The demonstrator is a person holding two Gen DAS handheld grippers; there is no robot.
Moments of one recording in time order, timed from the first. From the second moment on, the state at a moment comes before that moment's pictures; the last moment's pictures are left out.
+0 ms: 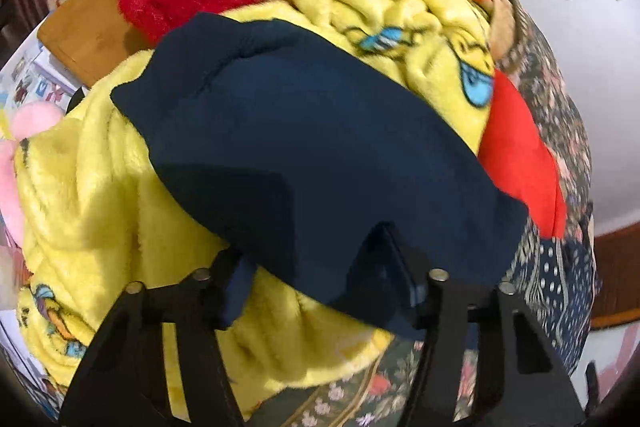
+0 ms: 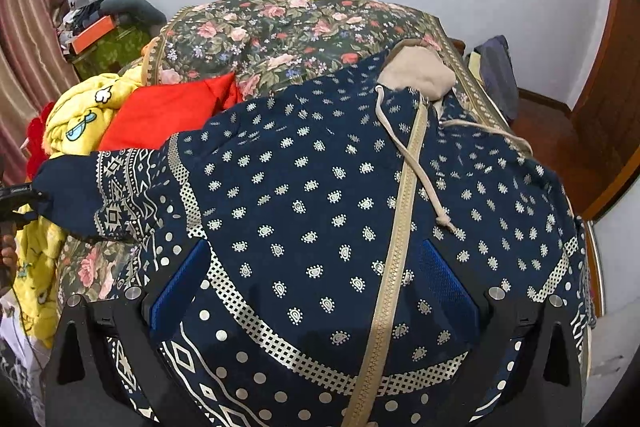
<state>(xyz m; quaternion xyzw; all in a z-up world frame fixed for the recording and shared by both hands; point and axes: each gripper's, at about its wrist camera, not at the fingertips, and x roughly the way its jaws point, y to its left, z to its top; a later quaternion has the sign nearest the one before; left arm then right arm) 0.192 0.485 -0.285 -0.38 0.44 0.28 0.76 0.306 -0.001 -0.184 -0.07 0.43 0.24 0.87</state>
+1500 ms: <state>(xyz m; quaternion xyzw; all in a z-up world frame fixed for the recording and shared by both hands) 0.410 0.056 -0.121 -0.05 0.39 -0.01 0.92 0.305 -0.124 -0.156 -0.07 0.41 0.19 0.89</state>
